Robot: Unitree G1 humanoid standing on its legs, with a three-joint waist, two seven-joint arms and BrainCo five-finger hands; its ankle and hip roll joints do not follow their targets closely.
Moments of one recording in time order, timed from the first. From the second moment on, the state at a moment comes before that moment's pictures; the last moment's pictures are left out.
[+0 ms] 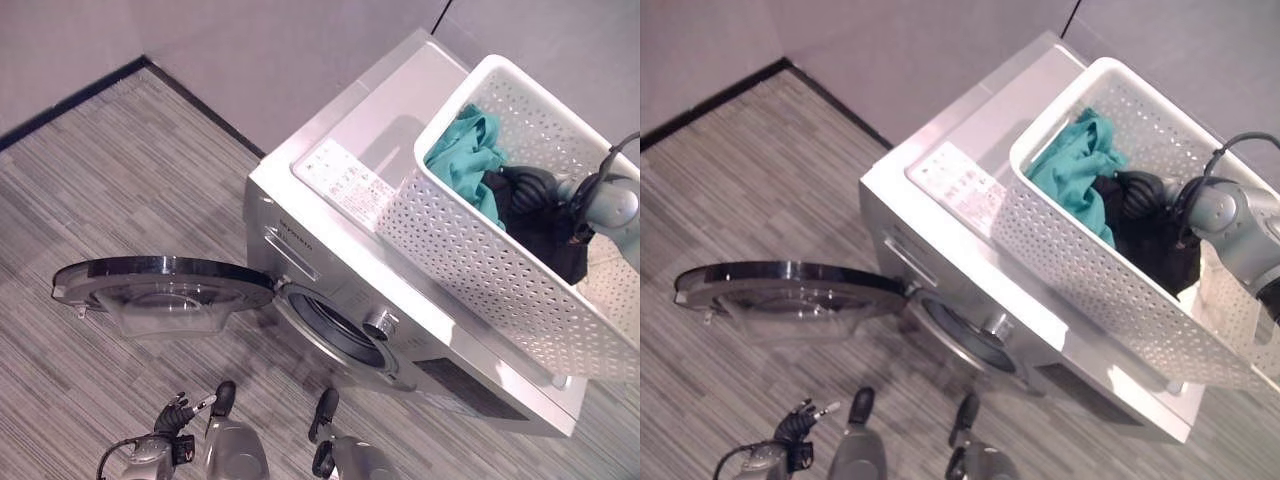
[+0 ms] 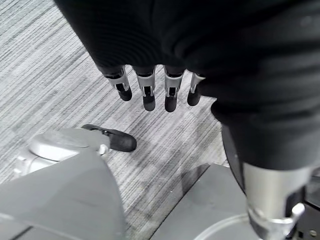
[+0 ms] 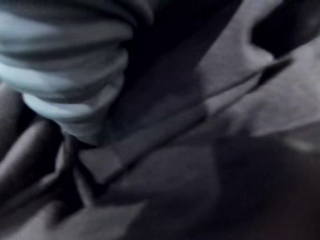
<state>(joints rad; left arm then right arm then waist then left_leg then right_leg) -0.03 0.38 -0.06 1.04 -0.37 -0.08 -0.02 -0.95 -1.26 0.78 0.36 0.09 -0.03 0.36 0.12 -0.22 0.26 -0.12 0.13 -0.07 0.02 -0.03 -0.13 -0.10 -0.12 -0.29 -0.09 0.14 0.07</state>
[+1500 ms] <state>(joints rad) 0.03 0.29 -0.18 1.03 -0.27 -0.08 0.02 -0.90 -1.16 0.07 0.36 0.12 -0.08 -0.39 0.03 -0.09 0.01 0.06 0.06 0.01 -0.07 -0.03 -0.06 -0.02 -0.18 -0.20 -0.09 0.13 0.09</state>
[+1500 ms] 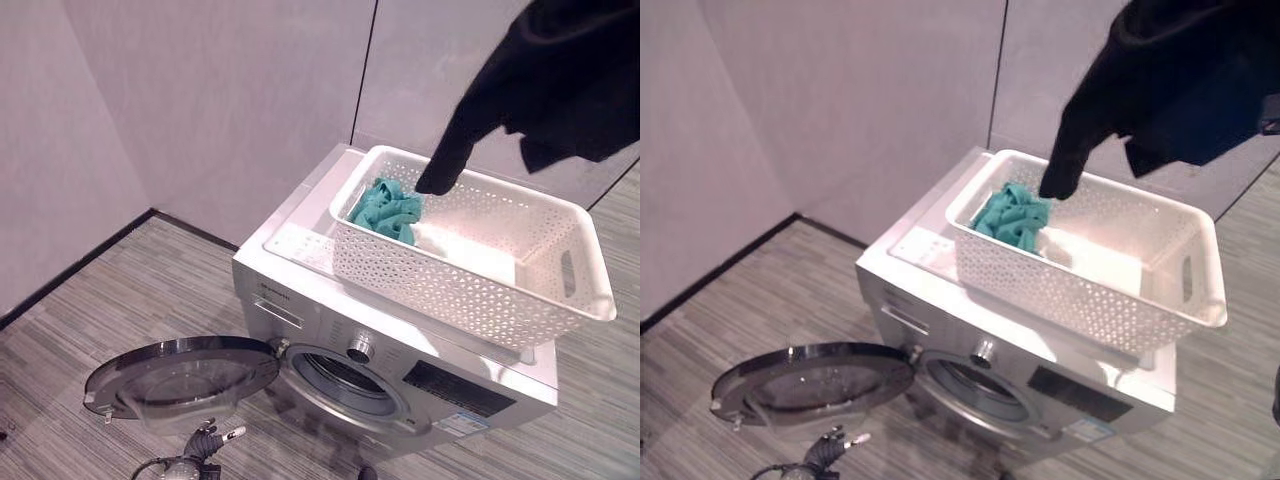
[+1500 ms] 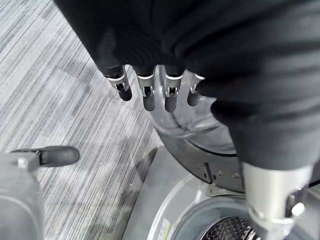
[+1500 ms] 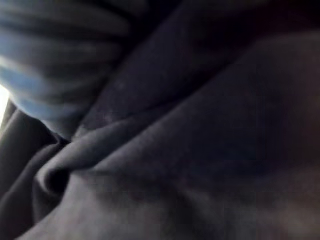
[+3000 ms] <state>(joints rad) 0.04 0.27 -0.10 1.08 -0.21 -0.08 0.03 0.07 -0.91 -0.64 0.44 -0.37 0.18 -0.58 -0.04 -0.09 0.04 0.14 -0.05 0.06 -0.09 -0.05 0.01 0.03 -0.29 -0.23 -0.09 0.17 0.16</state>
